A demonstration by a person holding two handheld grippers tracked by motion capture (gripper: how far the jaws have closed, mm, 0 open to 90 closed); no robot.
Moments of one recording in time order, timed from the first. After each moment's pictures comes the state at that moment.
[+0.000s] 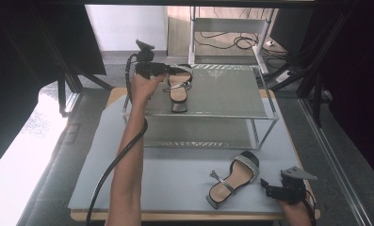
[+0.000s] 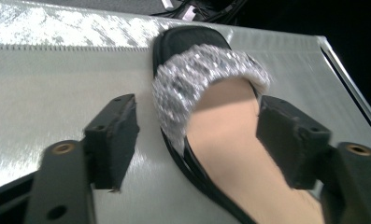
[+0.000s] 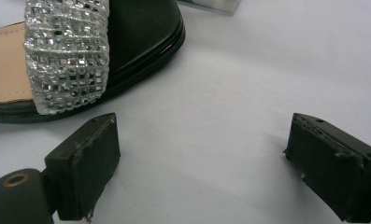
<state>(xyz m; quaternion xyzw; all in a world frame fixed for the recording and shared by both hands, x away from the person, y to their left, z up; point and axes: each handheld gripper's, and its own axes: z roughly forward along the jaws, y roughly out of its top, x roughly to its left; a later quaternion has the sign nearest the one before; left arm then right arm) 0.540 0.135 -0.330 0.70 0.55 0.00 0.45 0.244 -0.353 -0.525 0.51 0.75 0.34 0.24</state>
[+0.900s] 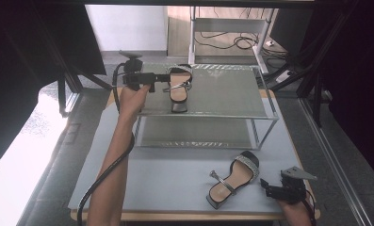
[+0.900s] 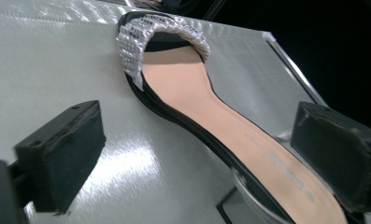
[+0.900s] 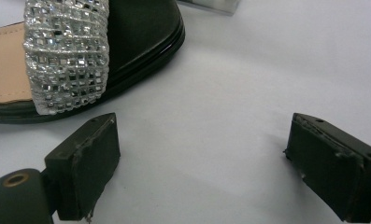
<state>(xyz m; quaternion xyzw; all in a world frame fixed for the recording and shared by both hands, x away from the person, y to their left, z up) 0.476 0.157 -0.322 0.69 0.52 0.00 0.51 0.244 -0.353 -0.525 0.51 0.75 0.34 0.24</state>
